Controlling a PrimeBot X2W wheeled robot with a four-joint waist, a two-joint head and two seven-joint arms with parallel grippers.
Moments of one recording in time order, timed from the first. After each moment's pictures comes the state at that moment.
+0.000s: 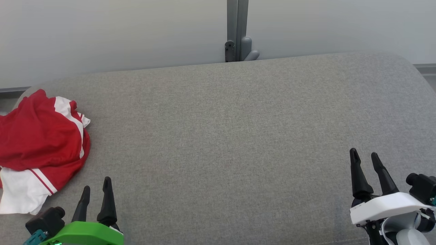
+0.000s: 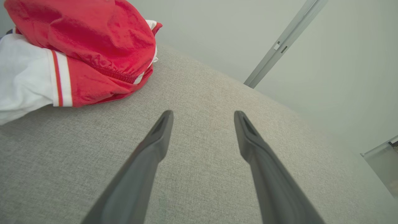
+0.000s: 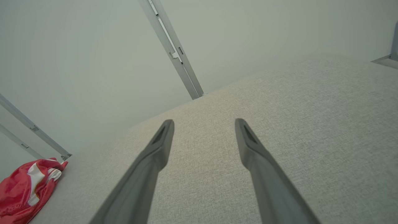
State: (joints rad) left arm 0.01 0.11 -0.02 0.24 -0.66 -0.07 -0.12; right arm 0.01 -0.09 -0.04 0.09 0.53 0.13 -0.12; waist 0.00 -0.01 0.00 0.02
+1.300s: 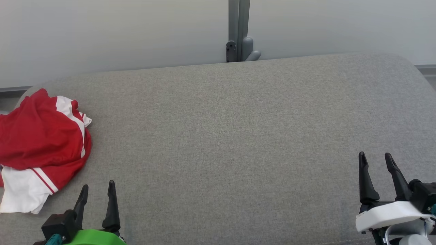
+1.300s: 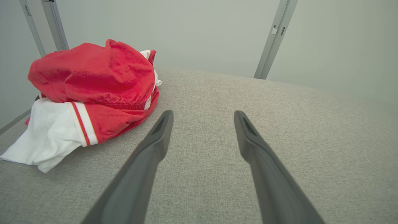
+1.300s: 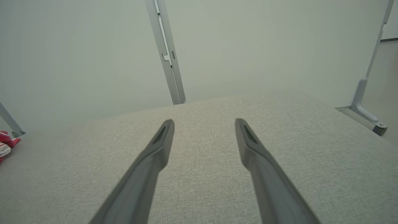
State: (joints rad) left arm 0.04 0.10 0.01 0.24 -0.30 -0.11 -0.21; right arm 0.04 -0.09 -0.10 0.09 0.25 0.13 -0.21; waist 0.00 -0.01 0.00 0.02
